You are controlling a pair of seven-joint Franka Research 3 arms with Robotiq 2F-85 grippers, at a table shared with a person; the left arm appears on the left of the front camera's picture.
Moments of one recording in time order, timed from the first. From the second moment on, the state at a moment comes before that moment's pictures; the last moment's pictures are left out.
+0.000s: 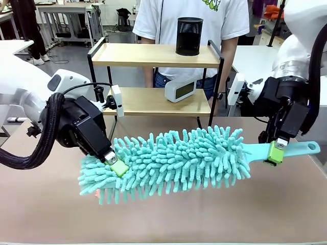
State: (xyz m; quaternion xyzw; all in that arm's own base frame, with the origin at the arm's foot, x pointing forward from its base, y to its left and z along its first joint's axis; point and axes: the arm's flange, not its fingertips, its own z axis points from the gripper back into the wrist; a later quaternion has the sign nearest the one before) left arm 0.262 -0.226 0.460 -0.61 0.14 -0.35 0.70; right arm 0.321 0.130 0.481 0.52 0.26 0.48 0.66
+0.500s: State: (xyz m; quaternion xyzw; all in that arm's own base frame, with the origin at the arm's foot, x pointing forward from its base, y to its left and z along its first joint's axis) left arm 0.273 -0.203 0.475 -0.61 0.10 -0.36 0.70; right arm 0.324 0.091 0.492 0.53 0.21 0.45 0.69
